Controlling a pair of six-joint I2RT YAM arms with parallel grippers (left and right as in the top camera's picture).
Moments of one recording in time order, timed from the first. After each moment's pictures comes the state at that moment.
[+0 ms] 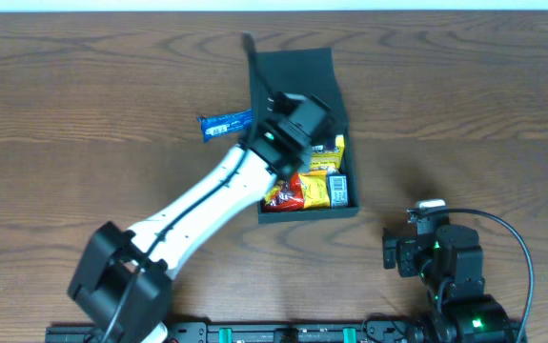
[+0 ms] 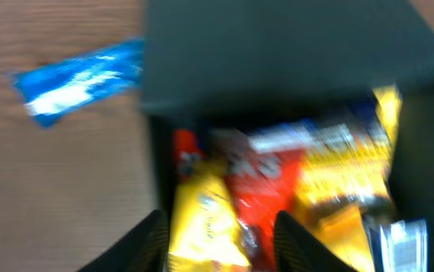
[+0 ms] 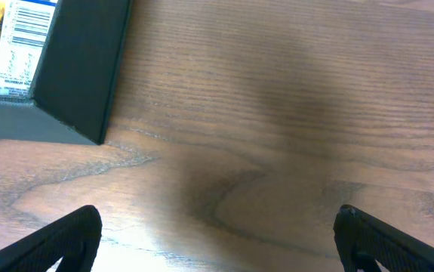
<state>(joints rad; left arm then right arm) -0.73 1.76 1.43 -0.82 -0.30 -0.59 0.13 0.41 0.30 -0.69 0.05 -0.02</state>
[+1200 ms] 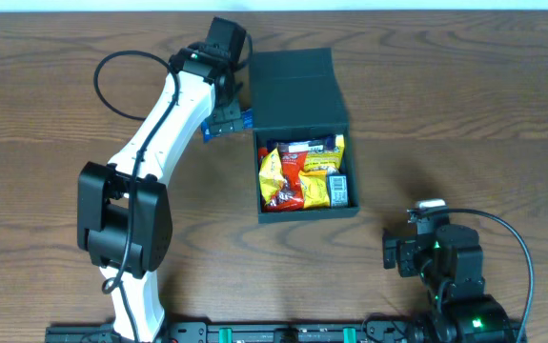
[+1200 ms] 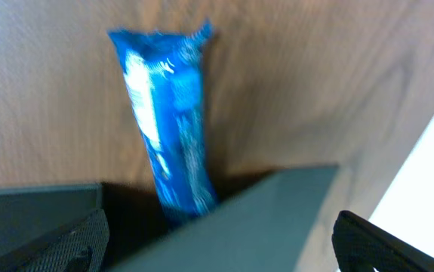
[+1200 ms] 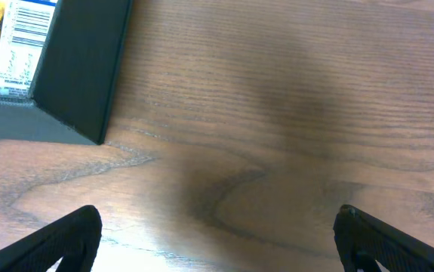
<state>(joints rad) -0.33 2.03 1.73 -0.91 -0.09 -2.09 0.13 0.41 0.30 -0.69 0.05 -0.02</state>
